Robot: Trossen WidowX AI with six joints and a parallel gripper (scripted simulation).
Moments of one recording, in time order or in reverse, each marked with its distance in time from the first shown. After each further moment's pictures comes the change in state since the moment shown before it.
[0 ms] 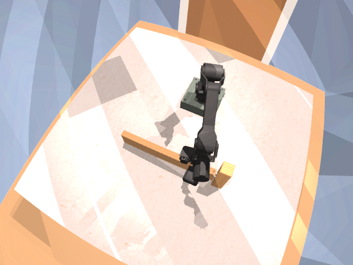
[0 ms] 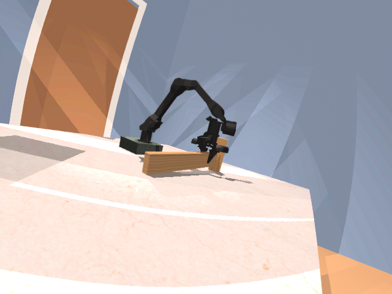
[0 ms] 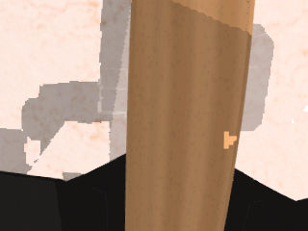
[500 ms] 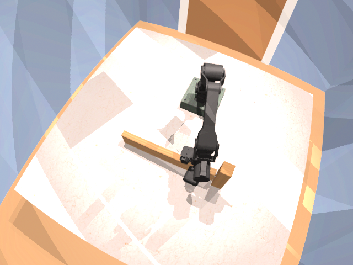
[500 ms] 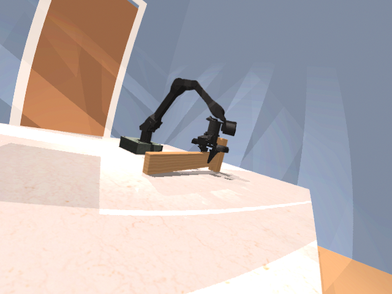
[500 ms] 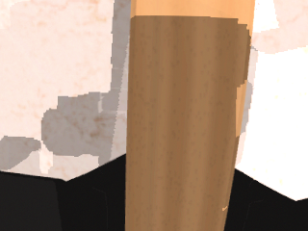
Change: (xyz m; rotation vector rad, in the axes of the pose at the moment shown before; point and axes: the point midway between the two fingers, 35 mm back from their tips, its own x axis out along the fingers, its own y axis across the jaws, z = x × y) arm 0.000 0.000 -0.002 0.000 0.001 0.001
